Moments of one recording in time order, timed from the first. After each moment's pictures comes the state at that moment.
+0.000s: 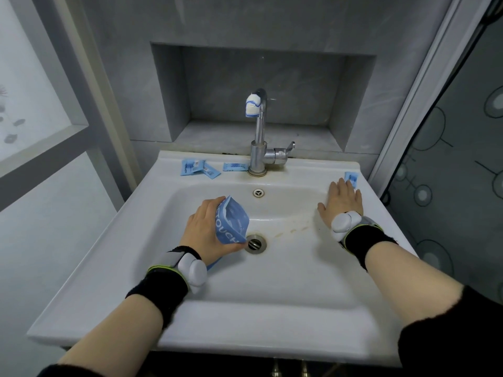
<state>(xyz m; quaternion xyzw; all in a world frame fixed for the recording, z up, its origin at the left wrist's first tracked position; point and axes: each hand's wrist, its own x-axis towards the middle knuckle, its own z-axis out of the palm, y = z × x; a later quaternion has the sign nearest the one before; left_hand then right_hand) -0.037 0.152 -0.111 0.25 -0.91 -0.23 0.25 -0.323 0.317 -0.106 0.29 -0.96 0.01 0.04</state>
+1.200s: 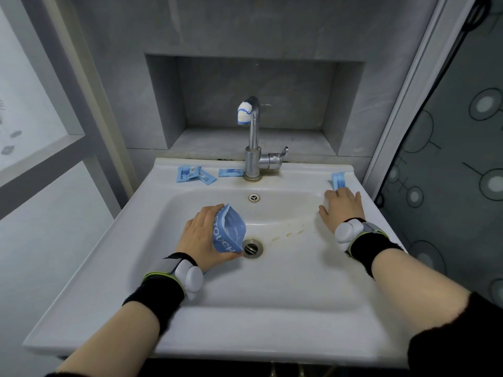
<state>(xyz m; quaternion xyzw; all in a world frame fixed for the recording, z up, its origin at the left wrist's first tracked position) -0.039 0.150 -0.114 0.22 -0.92 -0.19 0.24 -0.328 0.333 -0.099 0.33 -0.94 0.00 0.08</state>
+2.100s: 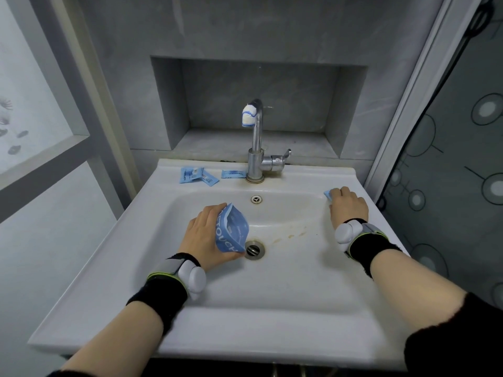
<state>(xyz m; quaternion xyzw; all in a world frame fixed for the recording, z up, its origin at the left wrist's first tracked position) -0.039 0.148 -0.112 0.22 -0.92 -0.20 0.25 -0.332 0.329 -0.098 0.31 -0.94 0.01 0.13</state>
